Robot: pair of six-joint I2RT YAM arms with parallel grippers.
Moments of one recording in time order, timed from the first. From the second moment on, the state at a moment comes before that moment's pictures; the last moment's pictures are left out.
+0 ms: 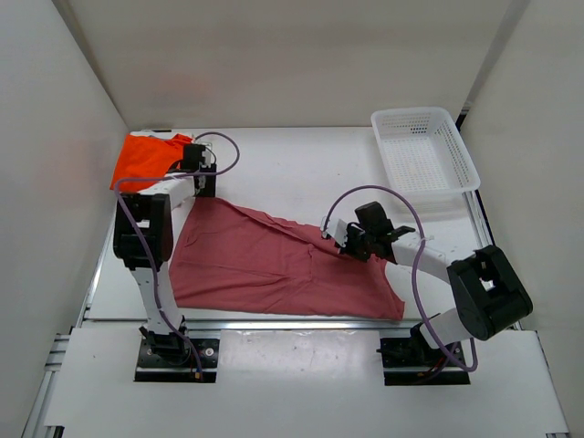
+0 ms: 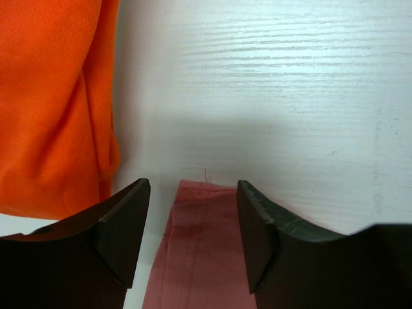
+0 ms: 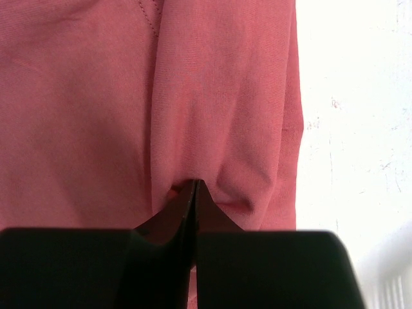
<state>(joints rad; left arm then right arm) -0.08 1.98 1.33 -0.21 -0.22 0.03 0.52 1.46 0.68 -0.19 -0.25 -0.80</state>
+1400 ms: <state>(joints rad) -0.02 1.37 0.79 -0.52 -0.04 0.51 0.29 1.71 1.07 -0.38 -0.47 -0.24</state>
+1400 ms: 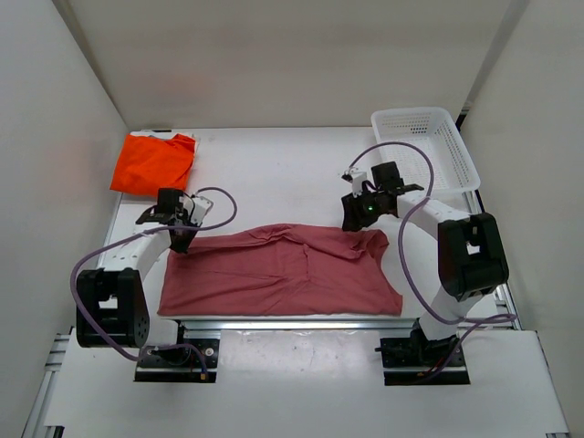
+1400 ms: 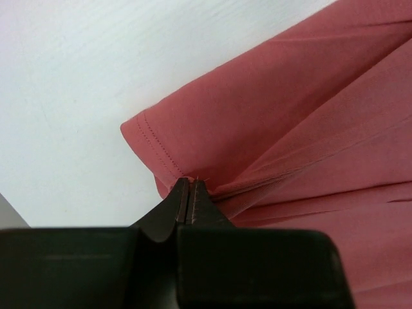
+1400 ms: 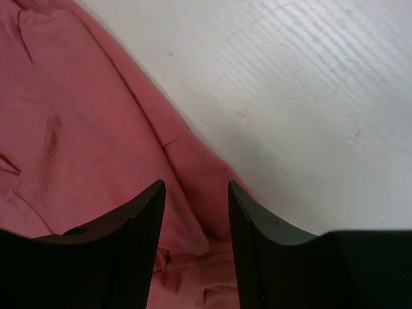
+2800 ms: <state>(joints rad) 0.00 1.27 0.70 -0.57 -0.13 0.53 0.59 1.44 0.79 -0.48 -0.24 -0.59</state>
